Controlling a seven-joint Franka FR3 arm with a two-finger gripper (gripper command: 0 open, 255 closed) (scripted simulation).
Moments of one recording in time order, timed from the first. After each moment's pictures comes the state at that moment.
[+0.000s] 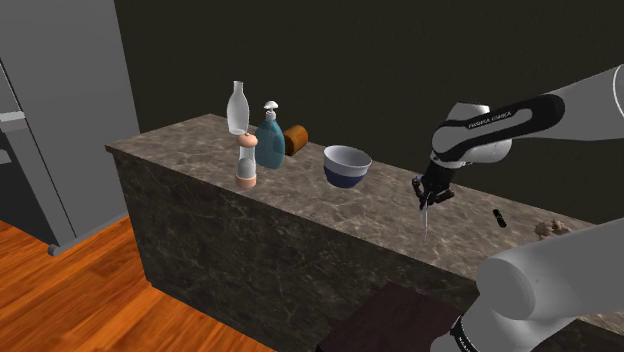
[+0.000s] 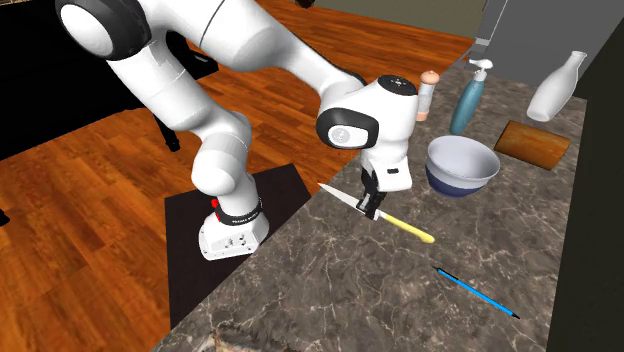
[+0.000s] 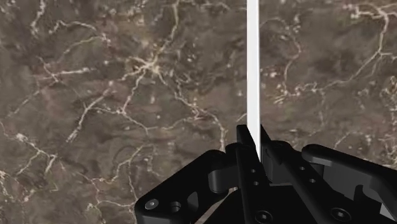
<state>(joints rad) -0.42 -0.48 -0.24 -2.71 -0.15 2.26 0.54</state>
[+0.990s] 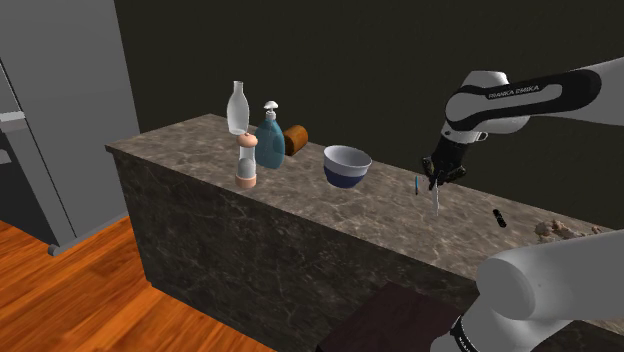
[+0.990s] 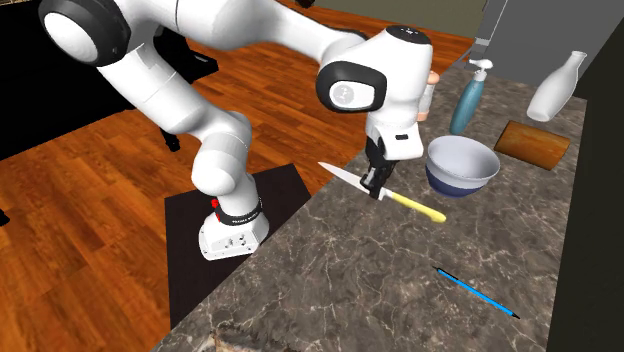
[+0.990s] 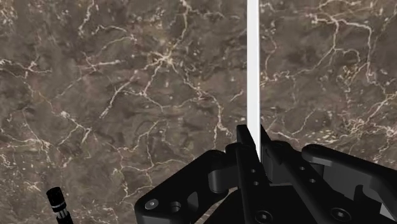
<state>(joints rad) -0.42 -0.58 -0.21 -2.58 -0.14 2.02 0.53</state>
